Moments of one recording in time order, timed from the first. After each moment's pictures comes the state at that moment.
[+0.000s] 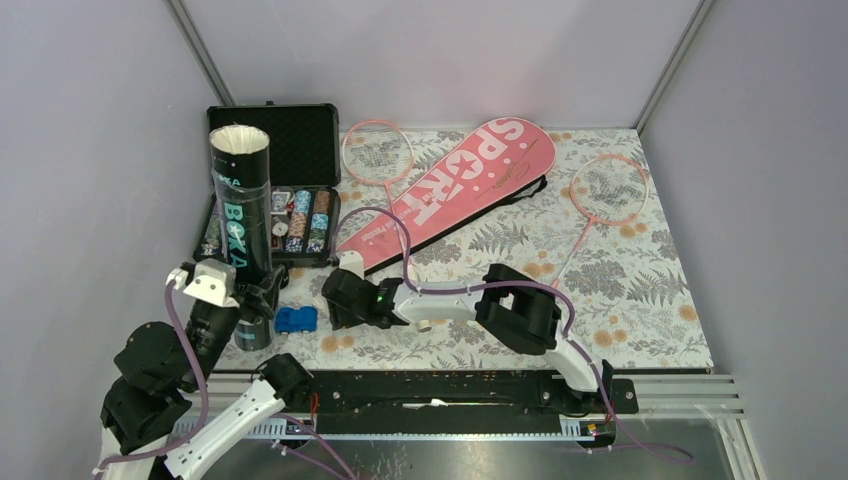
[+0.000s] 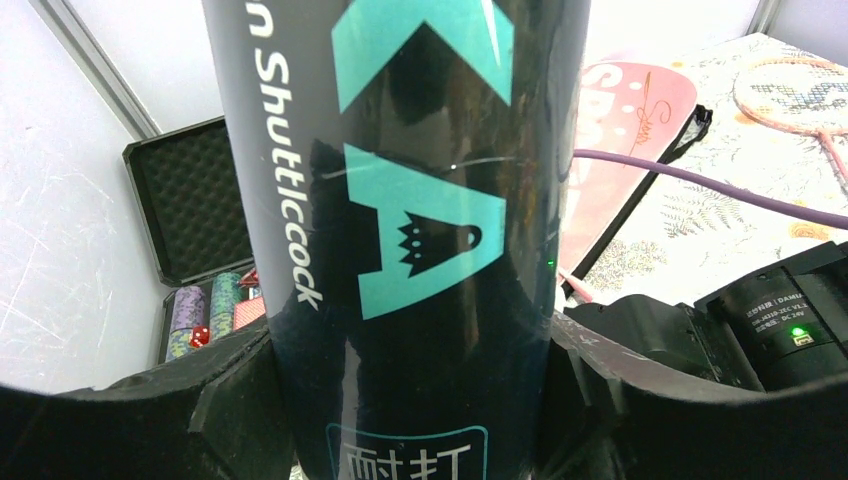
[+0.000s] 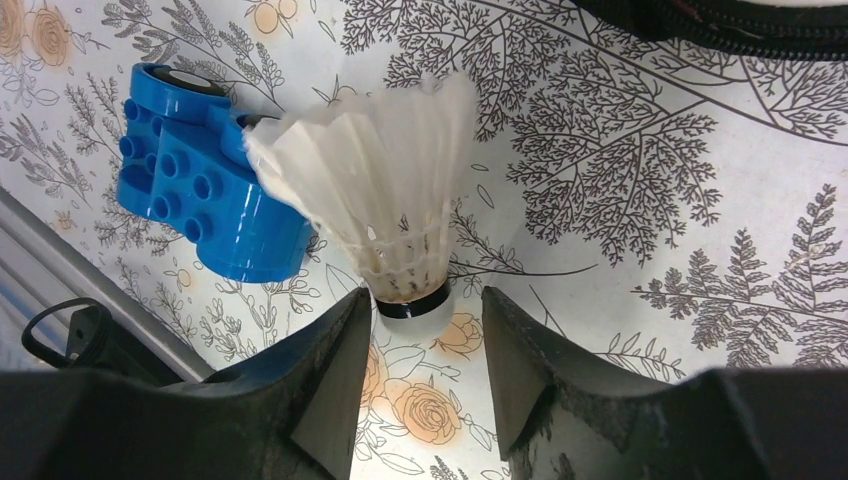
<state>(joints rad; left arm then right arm) -0.74 0.18 0.99 -0.78 -0.42 0.16 1.27 2.21 1.59 -0.21 0.20 0.83</state>
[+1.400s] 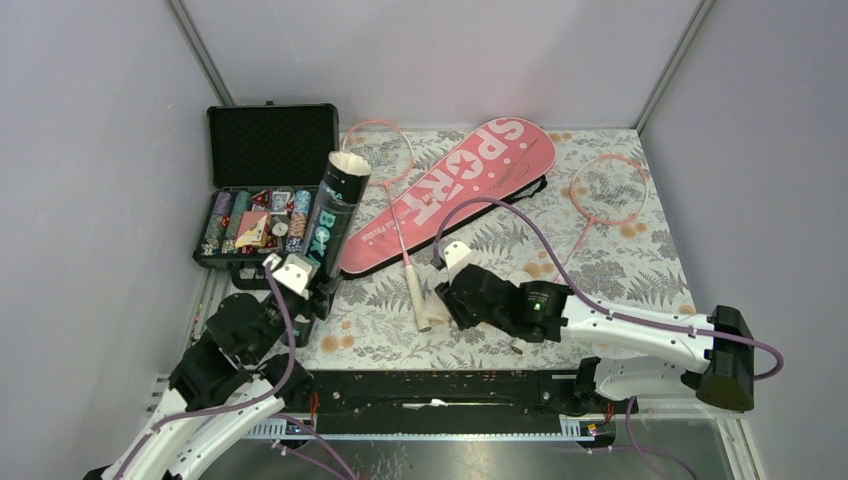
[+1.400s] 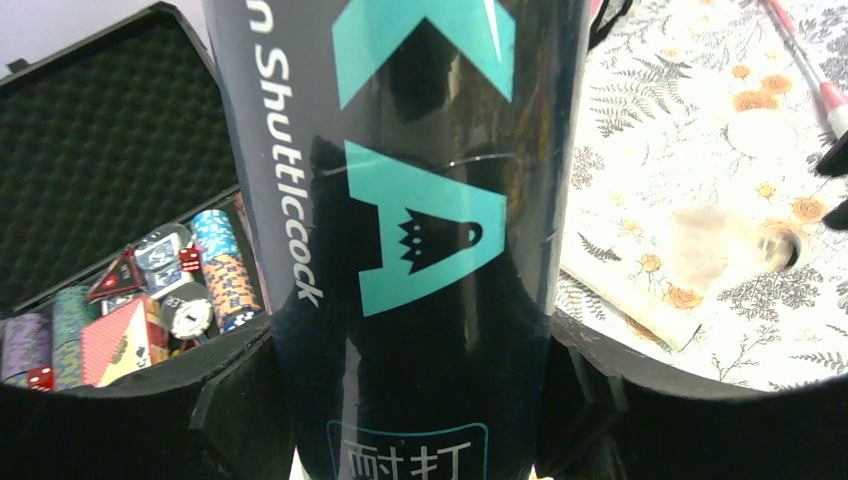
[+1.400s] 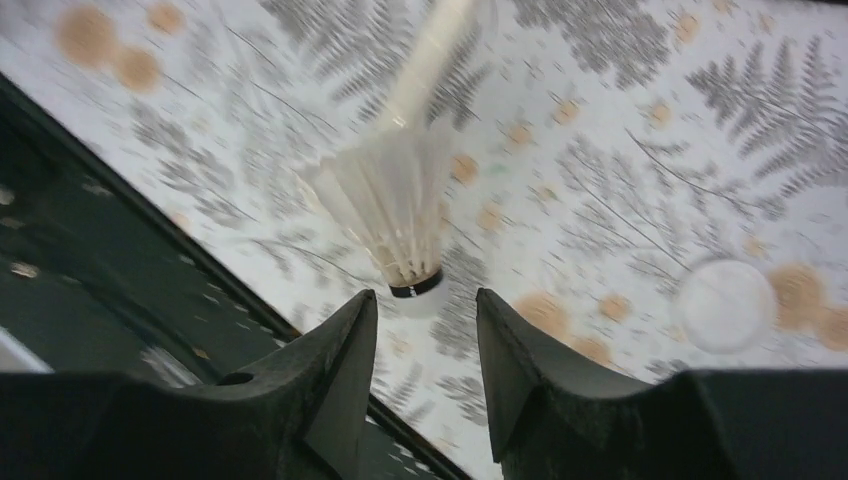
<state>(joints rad) -0.74 0.23 0.71 -0.62 -0.24 0.14 1.24 1.21 0.95 -0.50 0.37 0.40</state>
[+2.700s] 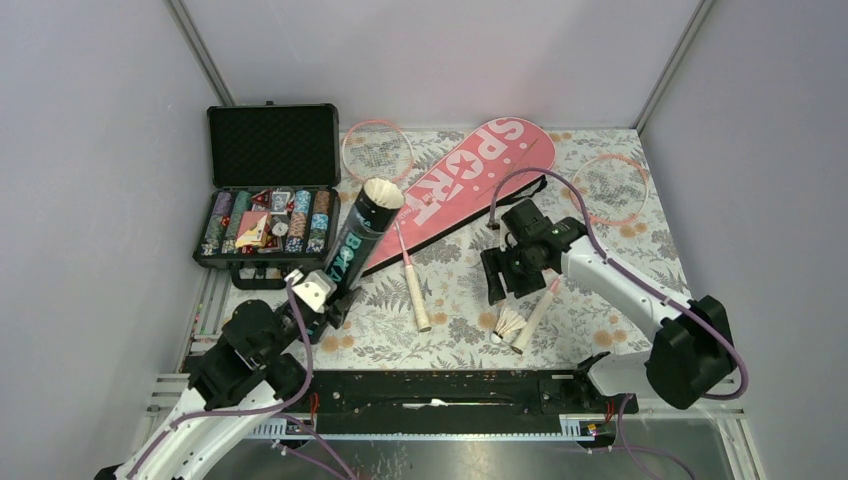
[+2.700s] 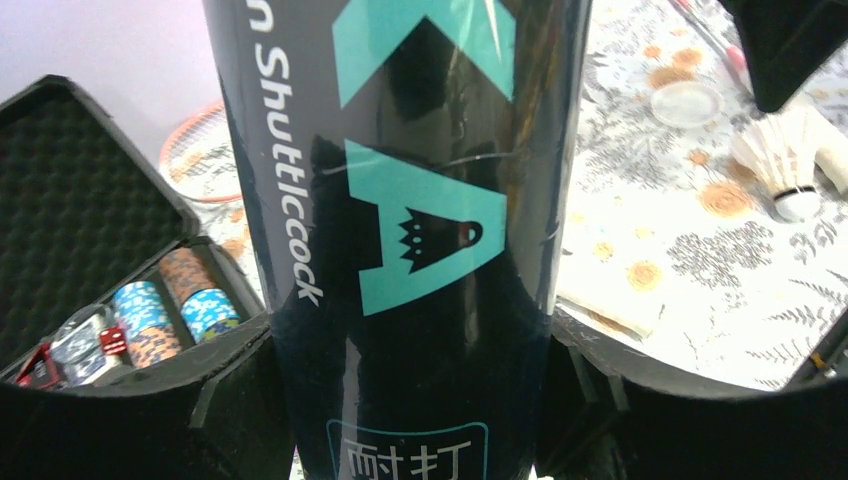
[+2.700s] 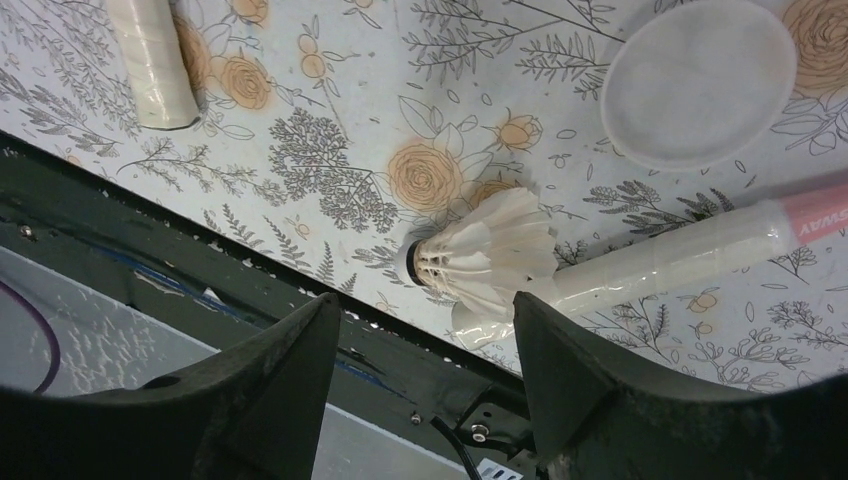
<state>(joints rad) -0.74 0.13 0.49 -0.44 -0.07 0.24 0.58 1.33 1.00 -0.91 -0.19 0.27</state>
